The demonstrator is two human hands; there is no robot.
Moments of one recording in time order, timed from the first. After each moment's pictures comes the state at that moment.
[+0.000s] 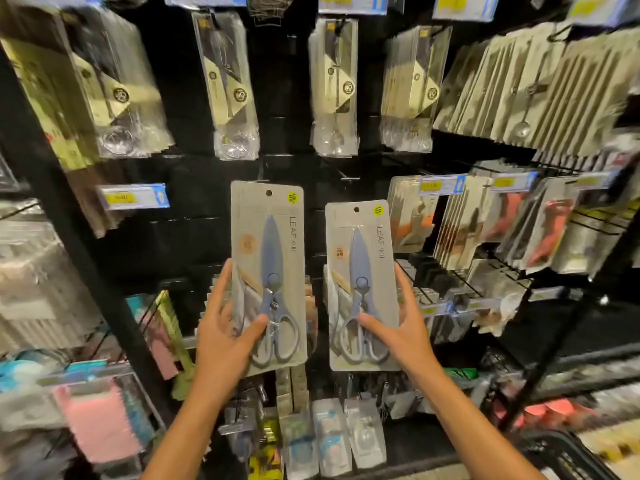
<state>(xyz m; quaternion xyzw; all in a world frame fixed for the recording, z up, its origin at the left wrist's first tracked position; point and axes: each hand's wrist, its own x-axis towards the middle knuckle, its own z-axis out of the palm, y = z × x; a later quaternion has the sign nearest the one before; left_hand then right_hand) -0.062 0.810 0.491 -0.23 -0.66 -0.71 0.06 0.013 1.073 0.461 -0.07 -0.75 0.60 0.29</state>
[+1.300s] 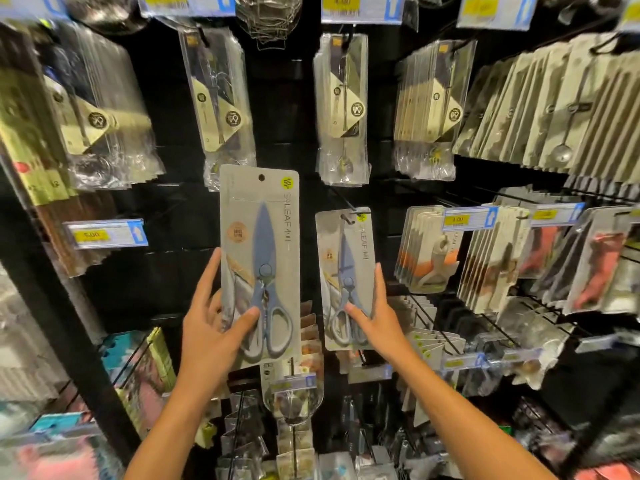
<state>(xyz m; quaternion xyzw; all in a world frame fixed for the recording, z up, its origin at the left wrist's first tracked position) -0.154 0.845 0.518 -0.25 -0.65 -0.71 0.12 -0.153 1.129 0.443 -0.05 -0.82 0.52 0.23</state>
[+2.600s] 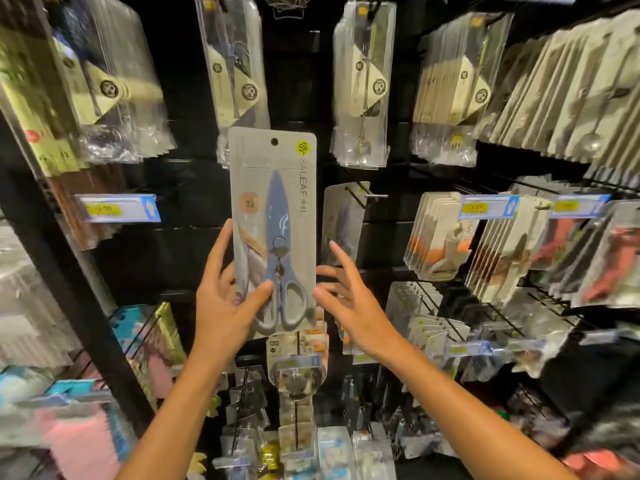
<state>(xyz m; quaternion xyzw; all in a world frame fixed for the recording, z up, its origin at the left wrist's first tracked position) -0.156 0.848 0.524 -0.27 -0.63 -0.71 0.14 -0.113 1.052 0.503 0.09 -0.80 0.57 0.15</state>
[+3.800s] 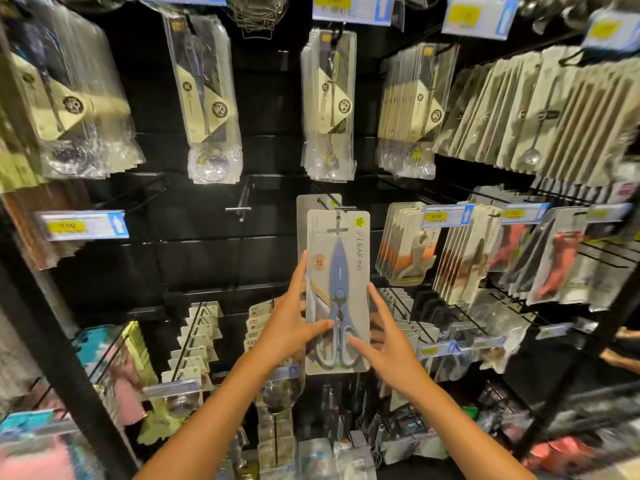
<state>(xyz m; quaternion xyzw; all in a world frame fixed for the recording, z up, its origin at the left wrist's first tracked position) -0.180 0.948 0.489 -0.37 -0.74 -0.56 -0.06 -0.066 1.124 0.445 -0.04 -0.84 0.51 0.20</state>
